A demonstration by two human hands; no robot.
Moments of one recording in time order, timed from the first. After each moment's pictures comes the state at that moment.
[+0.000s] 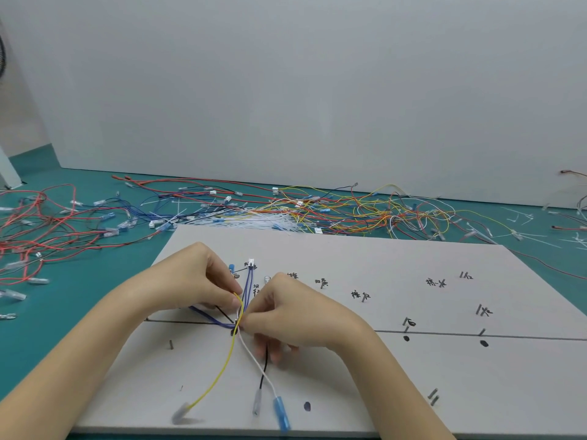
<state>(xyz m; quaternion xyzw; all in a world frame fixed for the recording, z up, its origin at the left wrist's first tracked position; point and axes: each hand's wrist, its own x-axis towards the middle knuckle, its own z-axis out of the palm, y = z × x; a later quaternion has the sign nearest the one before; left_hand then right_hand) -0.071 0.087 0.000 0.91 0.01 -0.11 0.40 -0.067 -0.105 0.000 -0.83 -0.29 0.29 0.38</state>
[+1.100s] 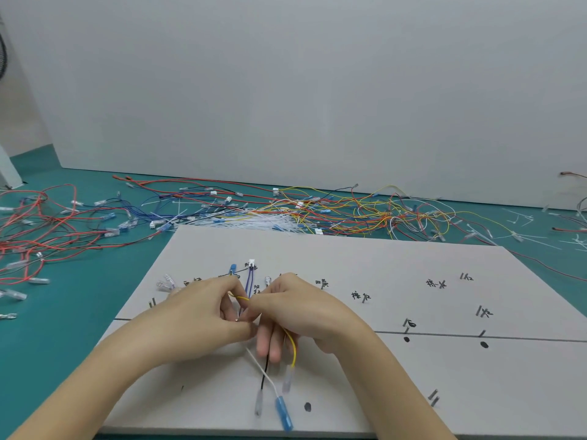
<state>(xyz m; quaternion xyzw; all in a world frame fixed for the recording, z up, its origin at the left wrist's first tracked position) -0.105 0.060 -0.015 0.94 0.00 -0.07 0.32 -0.061 -0.102 -0.003 -0.78 -0.20 0.37 0.48</state>
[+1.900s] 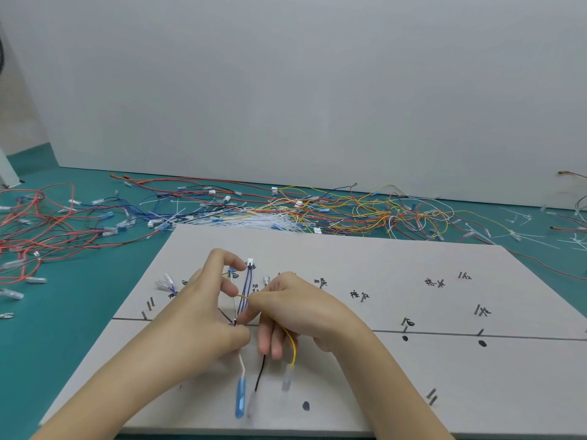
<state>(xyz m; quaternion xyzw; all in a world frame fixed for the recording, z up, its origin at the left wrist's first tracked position) -0.125 0.044 -0.011 0.89 0.03 0.03 0.45 -0.057 -0.101 -0.007 -0.78 -0.18 0.36 0.49</state>
